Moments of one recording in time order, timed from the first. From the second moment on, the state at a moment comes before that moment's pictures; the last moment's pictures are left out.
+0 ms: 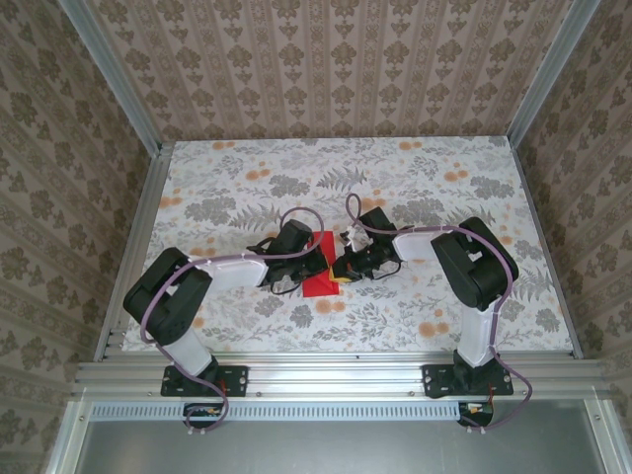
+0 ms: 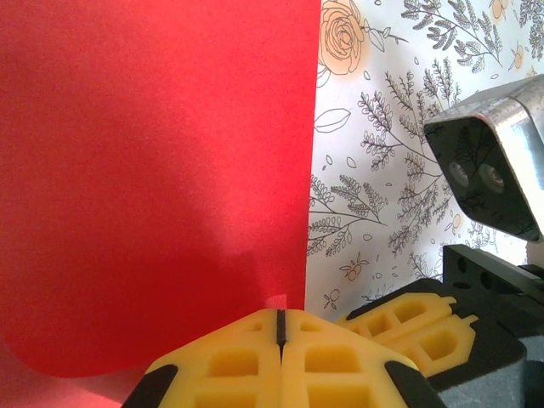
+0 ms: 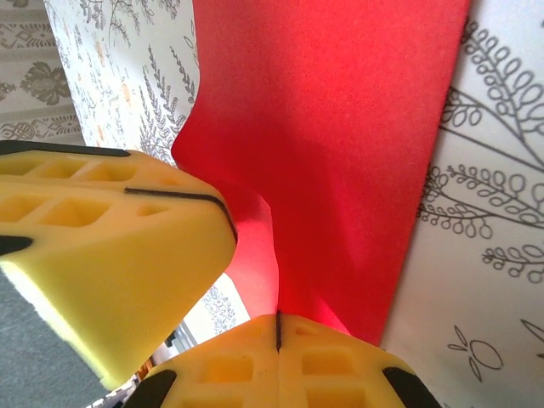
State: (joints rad) left arm -0.76 1.65 0.79 0.00 0.21 -0.98; right arm 0.48 1.92 0.97 -0.16 -0.84 0.58
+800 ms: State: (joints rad) left arm -0.77 1.47 0.60 0.01 0.18 -1.01; right arm 0.47 1.91 0.94 -0.13 -0.78 0.60
